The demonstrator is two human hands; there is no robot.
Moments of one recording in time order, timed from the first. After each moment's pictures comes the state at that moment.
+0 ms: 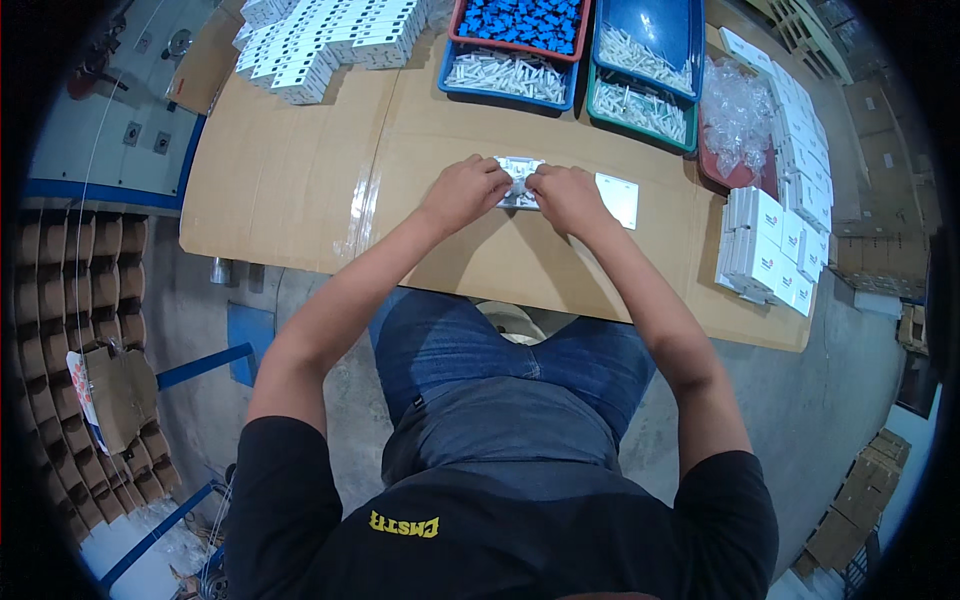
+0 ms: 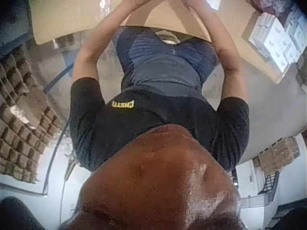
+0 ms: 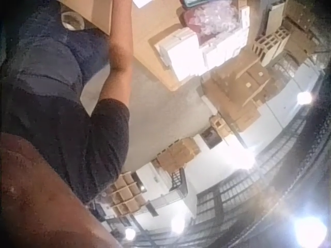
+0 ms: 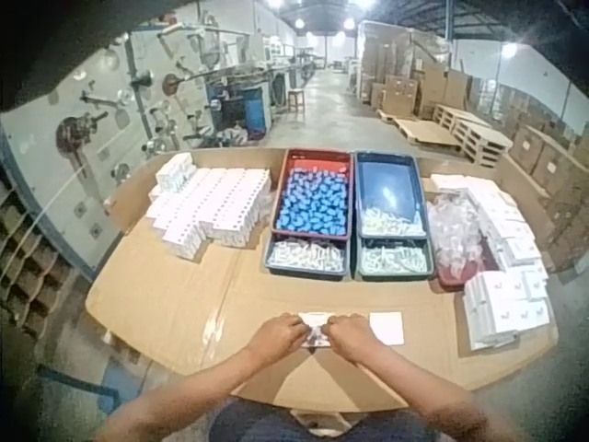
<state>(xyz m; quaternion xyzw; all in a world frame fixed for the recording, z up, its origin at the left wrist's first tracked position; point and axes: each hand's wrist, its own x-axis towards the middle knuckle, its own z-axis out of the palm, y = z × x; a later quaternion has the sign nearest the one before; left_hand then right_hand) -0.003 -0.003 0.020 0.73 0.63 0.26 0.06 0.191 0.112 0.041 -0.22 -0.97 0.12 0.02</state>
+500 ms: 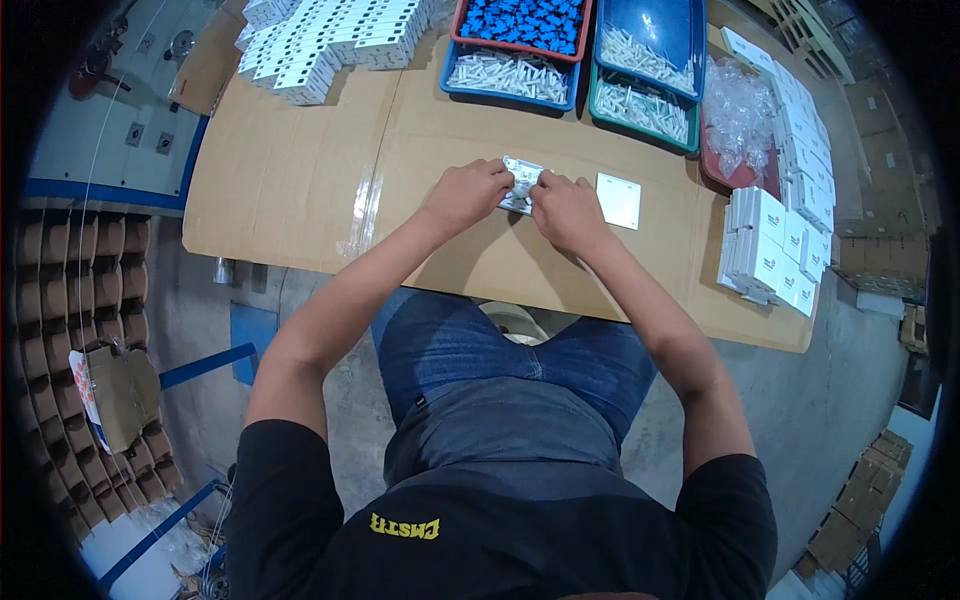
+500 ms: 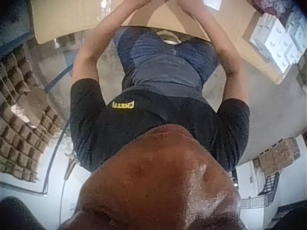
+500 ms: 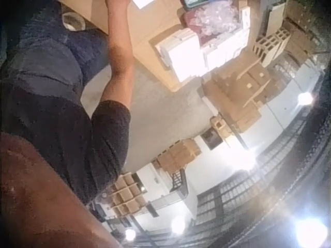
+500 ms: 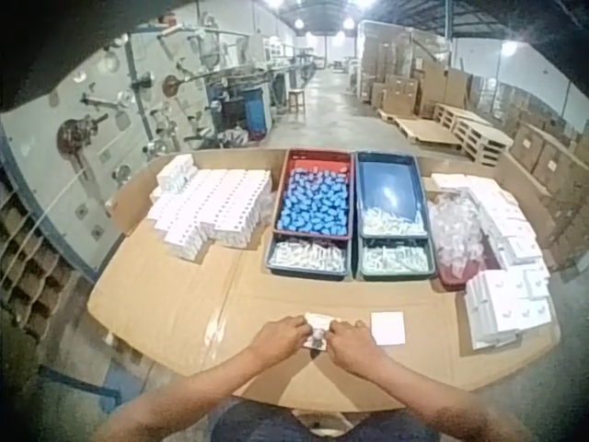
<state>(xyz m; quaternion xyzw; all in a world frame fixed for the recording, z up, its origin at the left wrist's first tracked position) 0.002 -0.005 0.032 0.73 0.66 0.18 0.08 0.201 0.087 0.042 -0.22 -0.97 0.05 0.05</state>
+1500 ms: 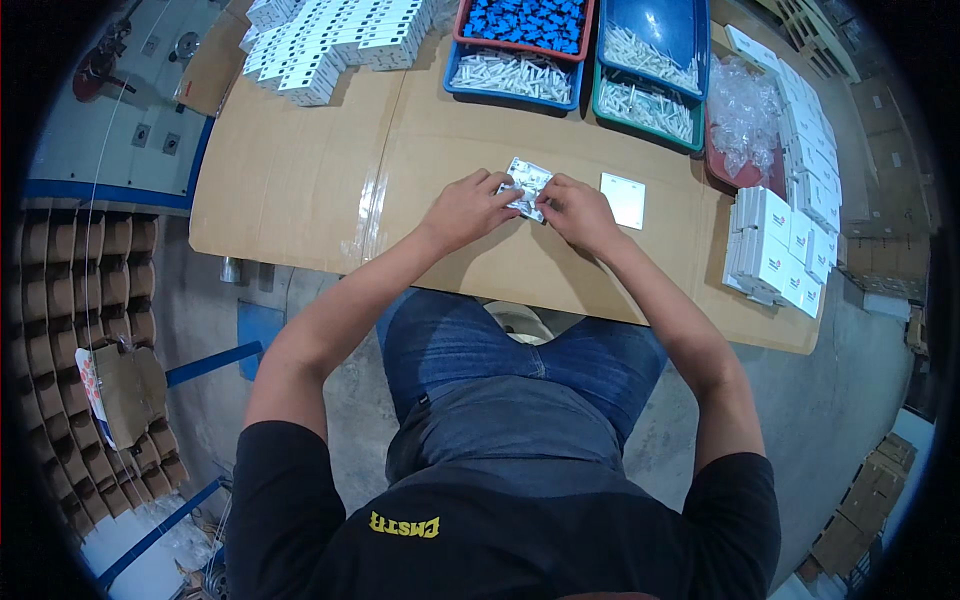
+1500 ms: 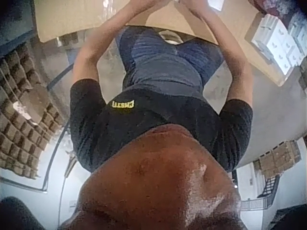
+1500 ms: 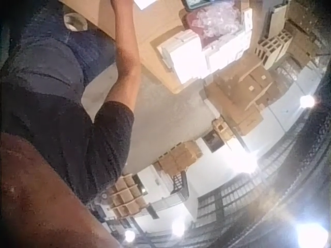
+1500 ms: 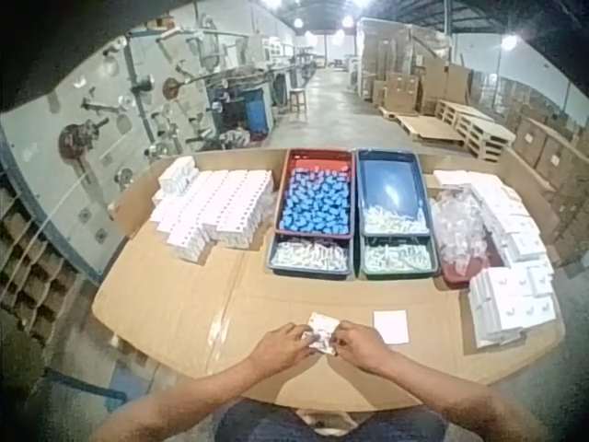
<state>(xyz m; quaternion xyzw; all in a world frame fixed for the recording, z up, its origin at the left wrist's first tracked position) 0.011 -0.025 0.024 0.77 0.61 0.20 0.01 0.218 0.103 0.028 -0.24 -0.92 0.28 0.10</state>
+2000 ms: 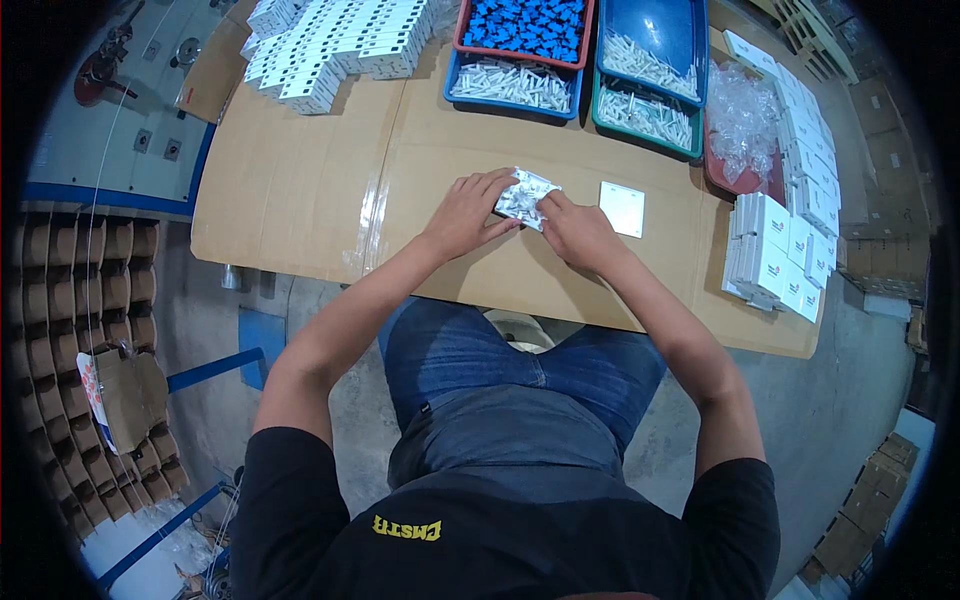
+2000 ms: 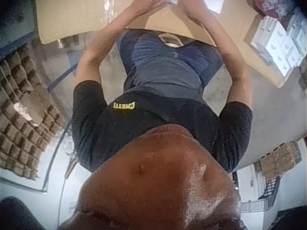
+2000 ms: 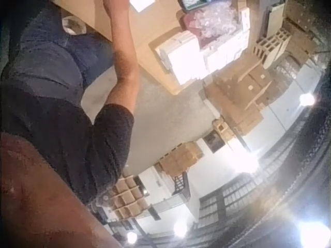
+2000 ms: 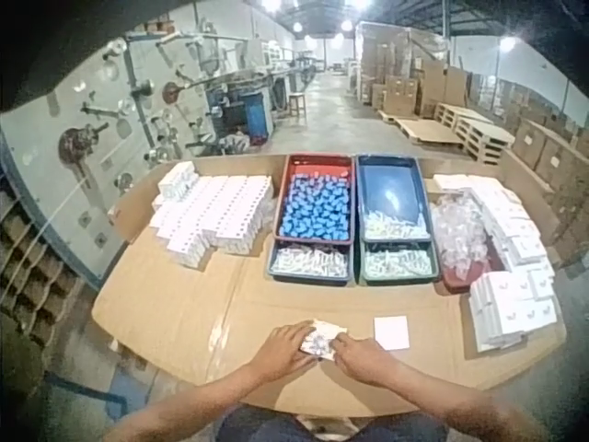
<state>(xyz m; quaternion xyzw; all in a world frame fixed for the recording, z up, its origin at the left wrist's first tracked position) 0.003 -0.024 0.019 0.74 0.62 0.26 0.08 0.222 0.087 0.051 -0.20 -0.97 0.15 0.04</state>
